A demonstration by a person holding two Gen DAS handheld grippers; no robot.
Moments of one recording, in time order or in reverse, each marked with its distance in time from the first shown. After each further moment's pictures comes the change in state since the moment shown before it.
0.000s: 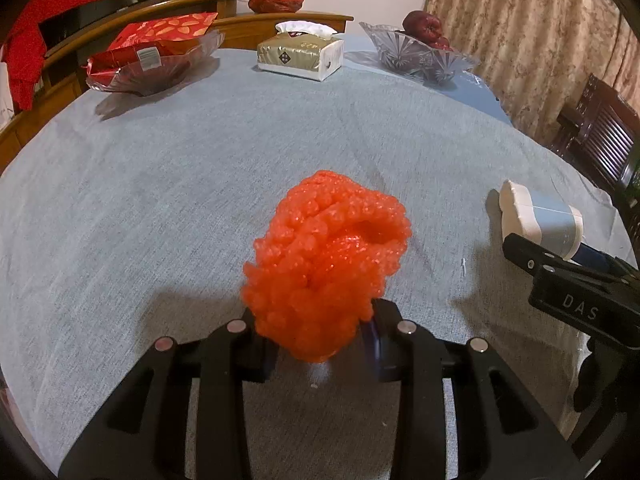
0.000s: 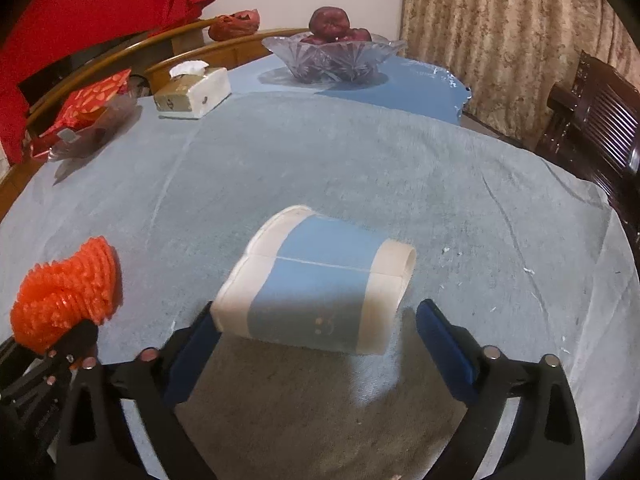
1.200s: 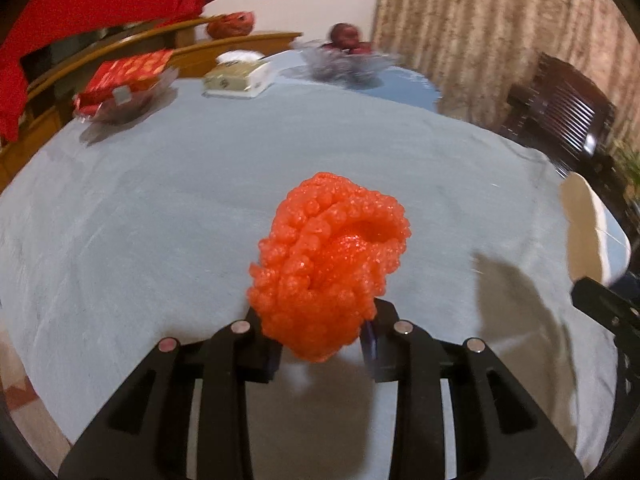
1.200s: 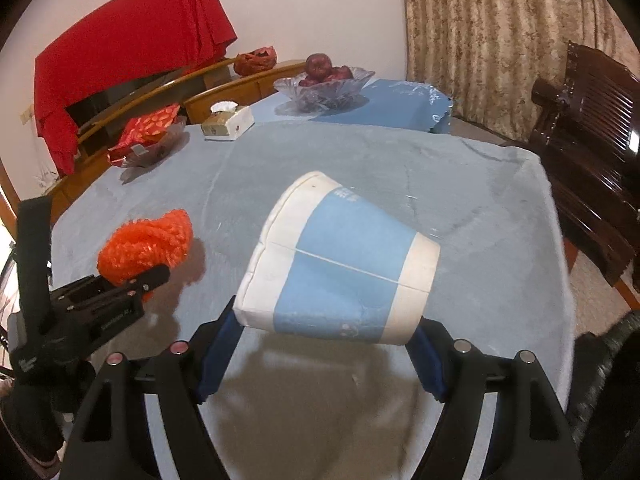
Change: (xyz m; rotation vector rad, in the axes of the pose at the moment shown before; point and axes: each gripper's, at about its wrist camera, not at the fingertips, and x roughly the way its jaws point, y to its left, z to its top) left arm -0.084 -0.073 -0.058 0.133 -0.062 -0.087; right arm -0.156 -0.083 -0.093 0.029 -0.103 0.132
